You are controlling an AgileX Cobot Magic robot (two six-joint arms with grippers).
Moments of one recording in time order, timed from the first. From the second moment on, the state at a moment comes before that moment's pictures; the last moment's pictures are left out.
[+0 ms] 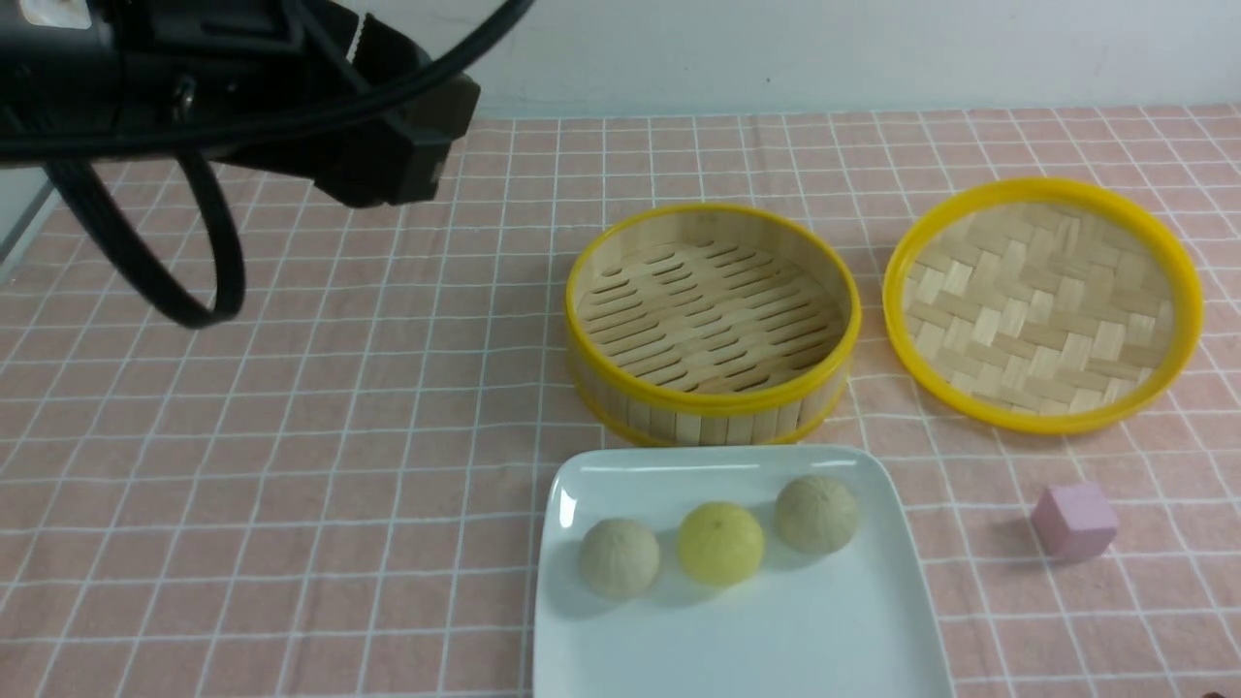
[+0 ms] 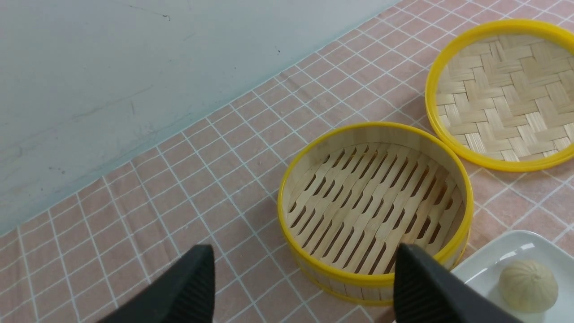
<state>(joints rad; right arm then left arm) 0.38 -0.01 0.02 -0.02 0.38 -0.12 -0.56 1.12 -1.23 0.09 0.60 0.14</state>
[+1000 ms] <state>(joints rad) 0.38 -0.01 0.01 -0.01 0.39 -0.10 -0.56 1.12 -1.23 0.08 0.61 0.14</state>
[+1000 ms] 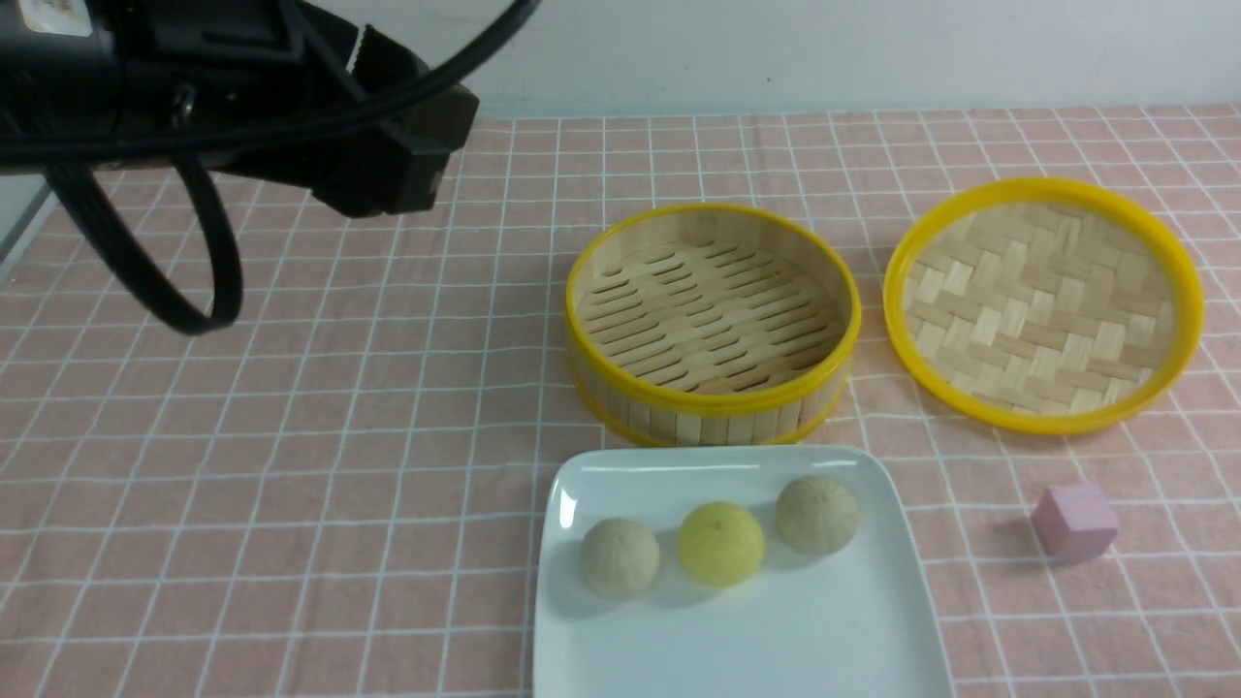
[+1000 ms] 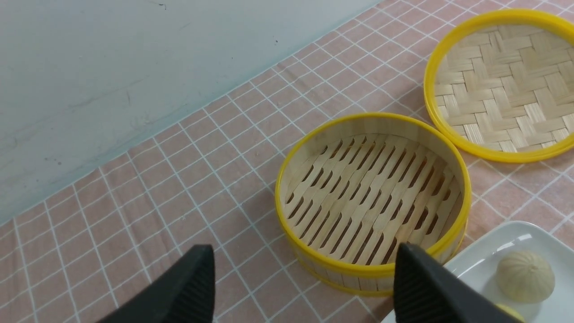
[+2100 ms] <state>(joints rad) 0.38 -0.01 0.01 -0.01 0.40 -0.10 0.08 0.62 -0.33 0.10 0.27 -0.17</state>
